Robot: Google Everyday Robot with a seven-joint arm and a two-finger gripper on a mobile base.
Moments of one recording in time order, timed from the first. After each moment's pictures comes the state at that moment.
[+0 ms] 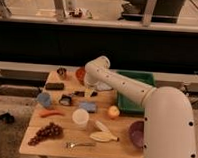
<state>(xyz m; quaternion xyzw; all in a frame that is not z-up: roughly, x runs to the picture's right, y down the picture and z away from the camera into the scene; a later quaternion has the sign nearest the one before) -0.064 0.037 0.908 -0.23 -0.14 -0.01 0.96</state>
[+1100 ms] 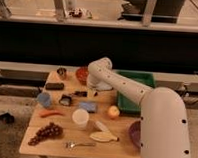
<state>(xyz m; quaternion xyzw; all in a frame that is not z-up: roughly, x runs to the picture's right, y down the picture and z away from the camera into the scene) -0.047 0.048 0.931 -0.27 -0.14 0.00 0.95</state>
